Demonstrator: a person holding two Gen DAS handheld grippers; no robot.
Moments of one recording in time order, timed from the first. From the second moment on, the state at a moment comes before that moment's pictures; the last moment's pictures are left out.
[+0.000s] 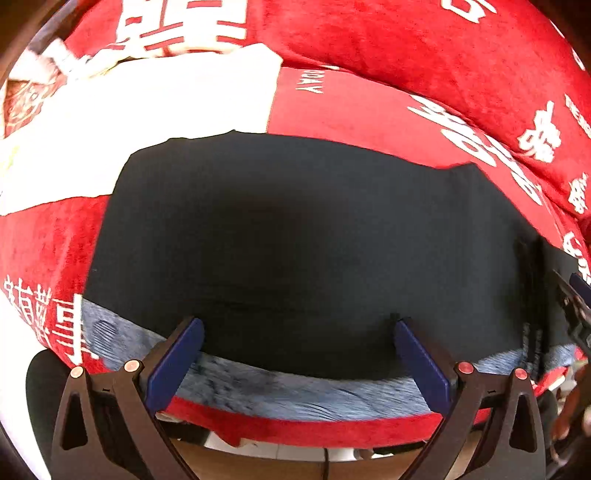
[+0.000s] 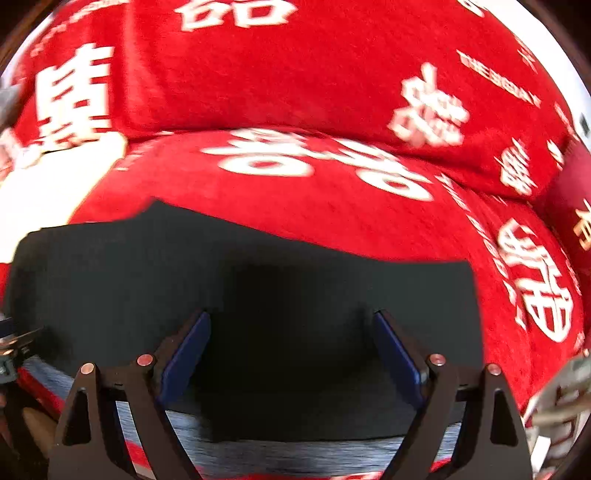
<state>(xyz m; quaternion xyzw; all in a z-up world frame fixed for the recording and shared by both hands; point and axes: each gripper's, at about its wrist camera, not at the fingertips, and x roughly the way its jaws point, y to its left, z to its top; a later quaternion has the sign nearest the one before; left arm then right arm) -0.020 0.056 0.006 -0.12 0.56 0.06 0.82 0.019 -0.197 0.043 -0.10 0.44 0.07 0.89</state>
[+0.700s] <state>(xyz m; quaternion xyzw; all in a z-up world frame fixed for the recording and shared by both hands) -0.030 0.081 0.017 -0.17 0.53 0.01 0.83 0.047 -0.107 -0.004 -0.11 0.47 0.12 0.86</state>
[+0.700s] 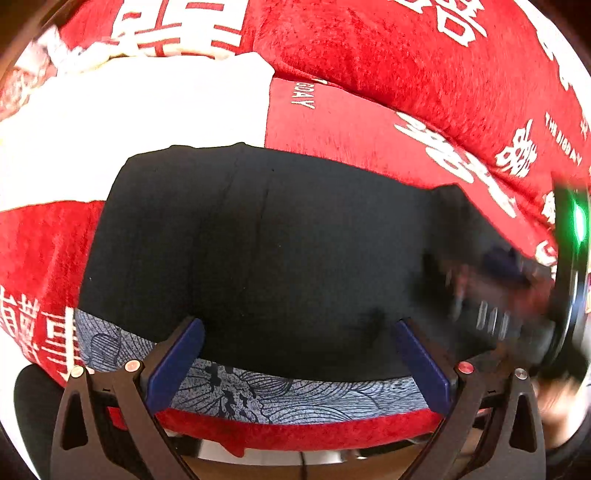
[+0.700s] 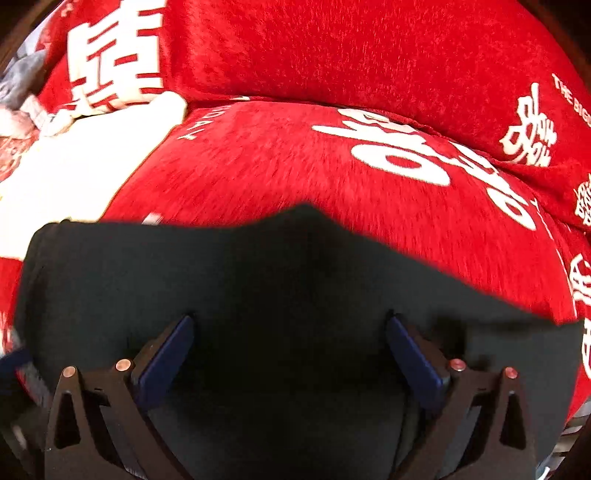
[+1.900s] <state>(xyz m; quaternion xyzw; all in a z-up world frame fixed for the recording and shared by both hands) -0.034 0.258 -0.018 -0.32 0.50 -0.27 0.76 0.036 0.036 0.081 -0.37 0.37 0.56 0.64</state>
